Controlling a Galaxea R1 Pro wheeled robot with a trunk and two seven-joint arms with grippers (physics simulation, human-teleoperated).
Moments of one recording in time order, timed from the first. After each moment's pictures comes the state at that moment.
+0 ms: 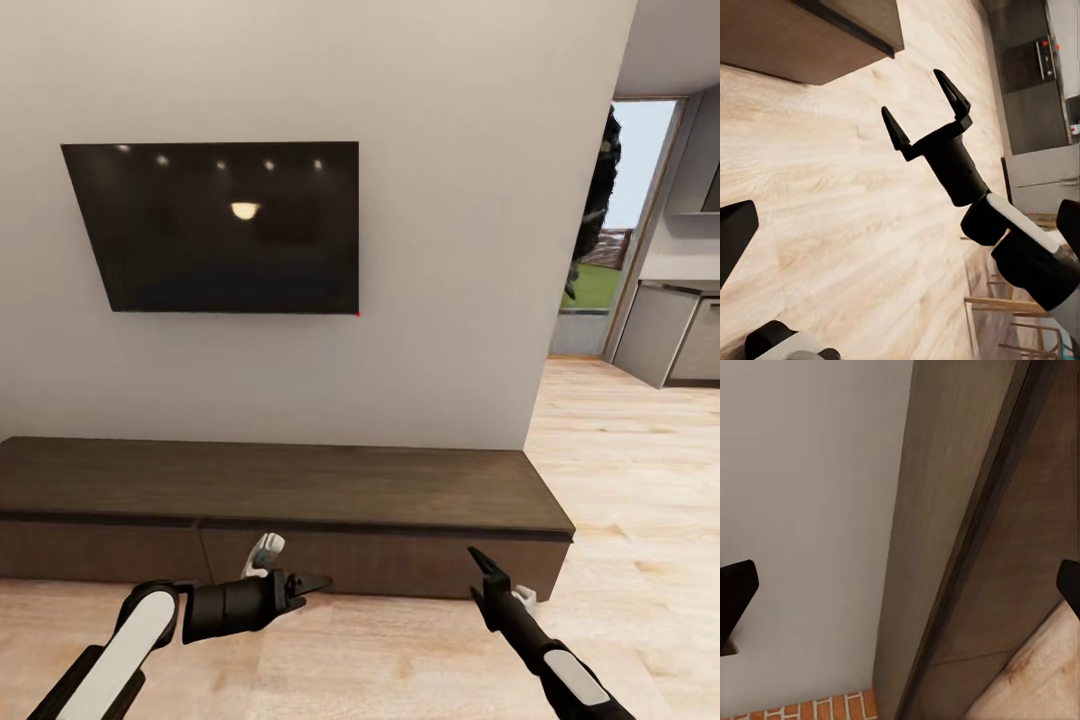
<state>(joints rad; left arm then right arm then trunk) -0.24 0.24 -0.26 -1.48 1.24 0.99 -0.08 -0.46 -0.10 -0.02 -0.40 -1.35 0.29 0.55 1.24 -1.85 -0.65</state>
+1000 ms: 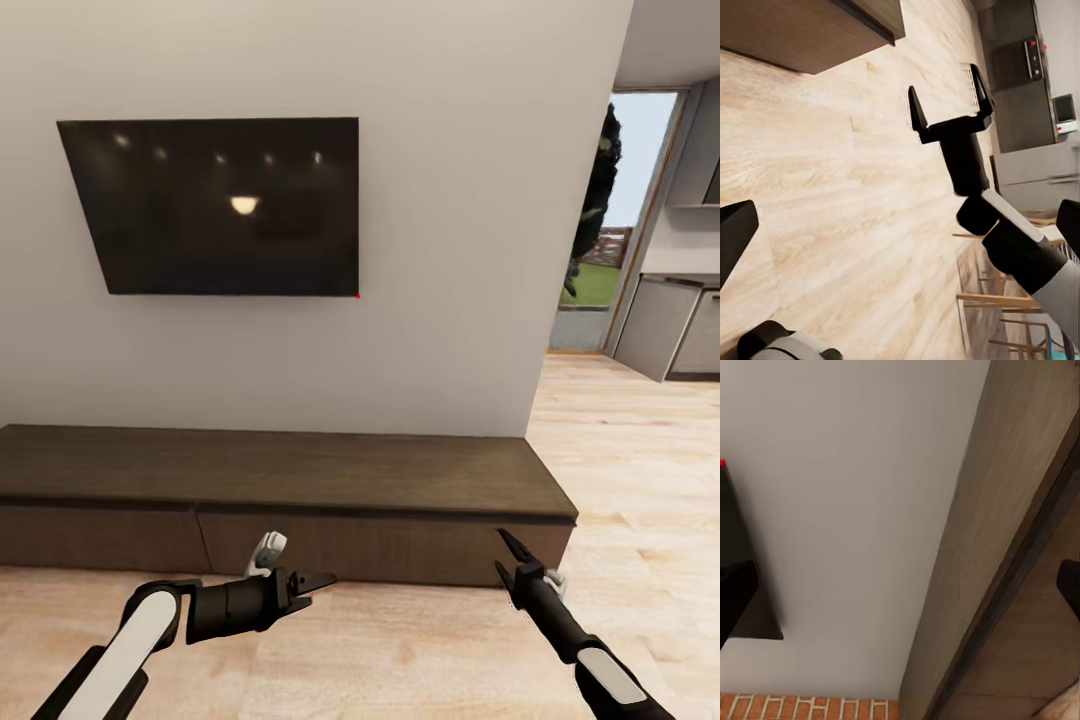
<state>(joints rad) -0.24 0.23 -0.26 -1.48 1.27 0.99 -0.08 -0.46 -0.20 -0.02 -0.41 -1.36 0.31 0.79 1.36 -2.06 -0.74</state>
